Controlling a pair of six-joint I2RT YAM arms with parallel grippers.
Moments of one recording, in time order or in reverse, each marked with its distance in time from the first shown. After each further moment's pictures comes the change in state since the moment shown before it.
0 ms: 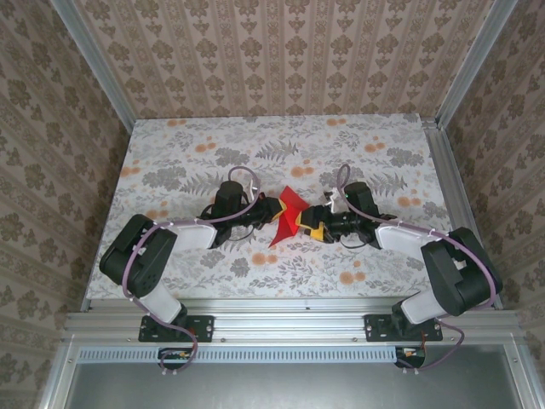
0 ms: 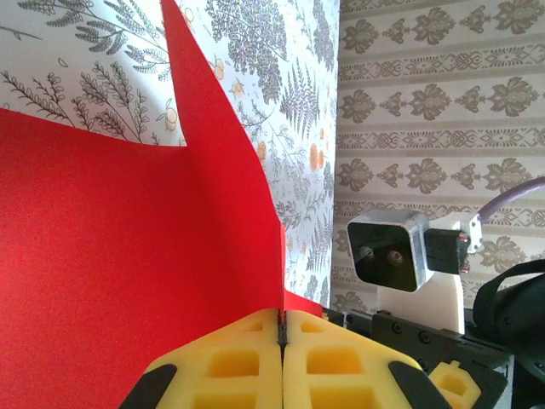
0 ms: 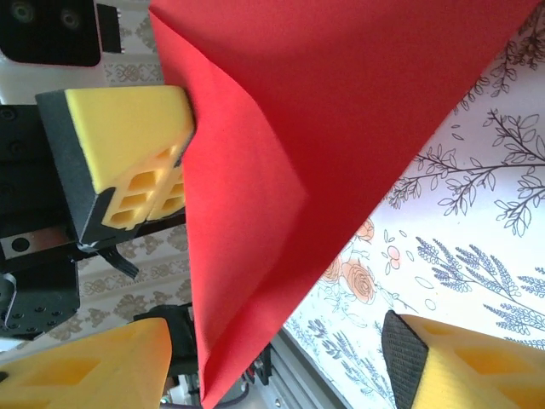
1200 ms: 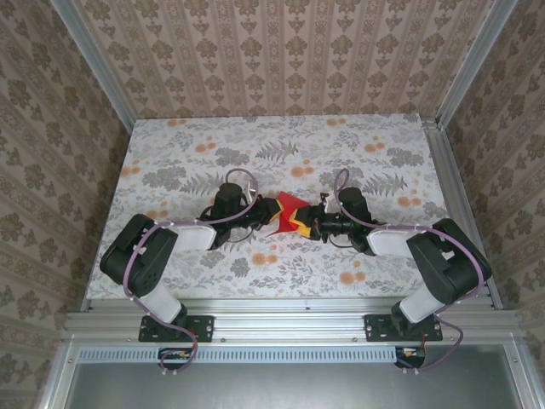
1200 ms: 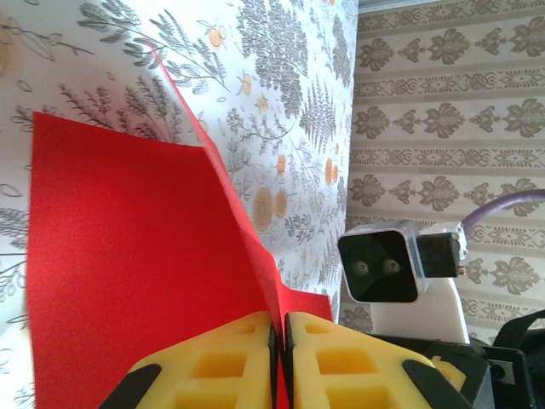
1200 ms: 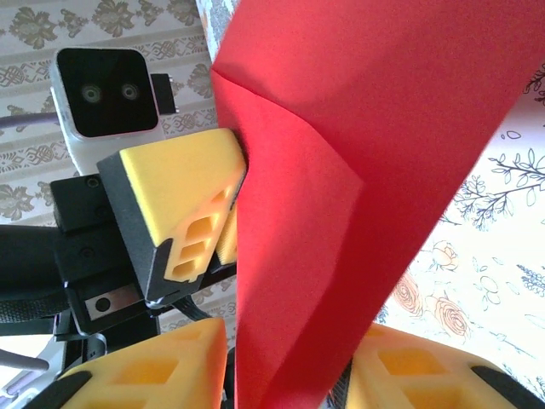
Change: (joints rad) left arm 0.006 0.005 -0.025 0.004 -0.040 -0.009; right arm 0.071 0.090 -0.058 0.375 0.069 0.385
